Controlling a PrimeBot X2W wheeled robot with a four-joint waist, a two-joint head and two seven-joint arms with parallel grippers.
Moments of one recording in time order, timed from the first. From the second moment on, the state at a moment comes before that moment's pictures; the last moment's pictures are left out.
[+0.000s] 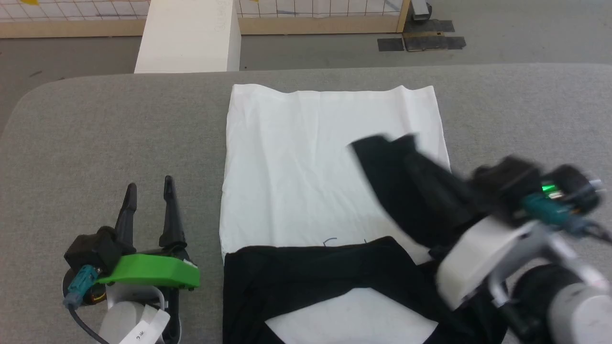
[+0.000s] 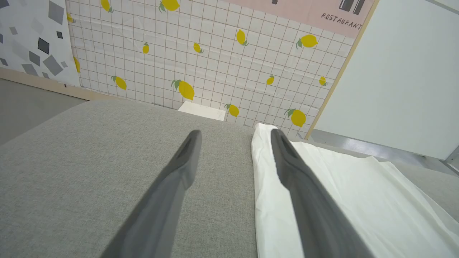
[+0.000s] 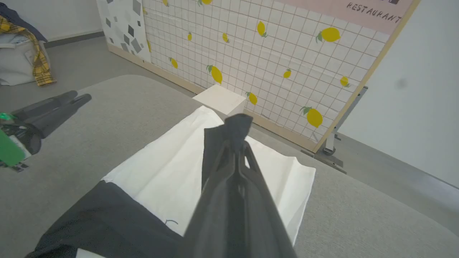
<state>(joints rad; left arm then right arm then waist) -0.13 0.05 0.05 0.12 -0.29 -0.06 -0.26 -0.21 -0.22 0.27 -0.52 0.18 0.13 0.62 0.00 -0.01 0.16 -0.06</state>
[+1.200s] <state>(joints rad) -0.15 0.05 0.00 0.15 -0.30 -0.06 -0.26 -0.46 -0.05 0.95 0.36 0.48 0.13 0.42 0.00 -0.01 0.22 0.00</state>
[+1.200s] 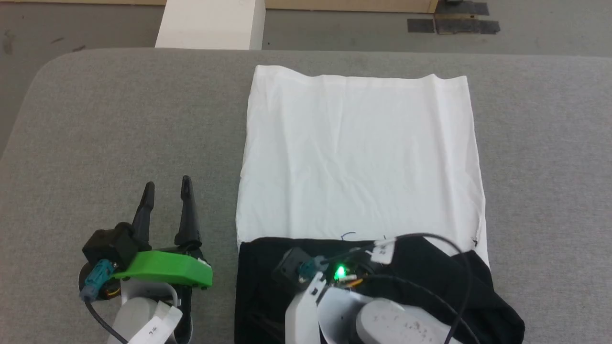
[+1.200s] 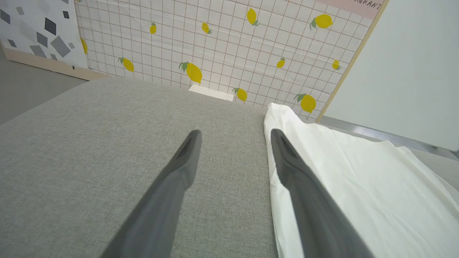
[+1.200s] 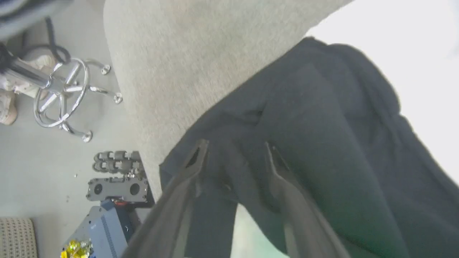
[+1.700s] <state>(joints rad) -0.14 0.06 0.01 0.17 -0.29 -0.07 -0.26 -0.31 -0.10 0.34 -0.07 0.32 0.13 0.01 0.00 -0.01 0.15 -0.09</state>
